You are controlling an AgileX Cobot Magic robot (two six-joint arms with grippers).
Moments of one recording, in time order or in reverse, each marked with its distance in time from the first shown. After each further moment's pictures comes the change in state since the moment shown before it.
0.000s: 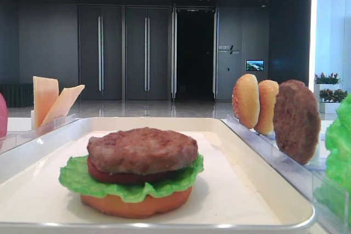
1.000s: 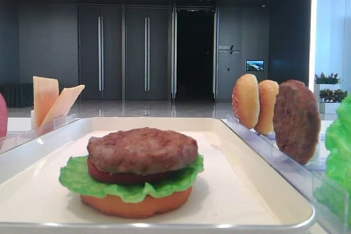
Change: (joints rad) left arm 0.000 0.000 0.000 0.000 0.000 0.000; right arm 0.000 0.000 0.000 0.004 -0.001 0.000
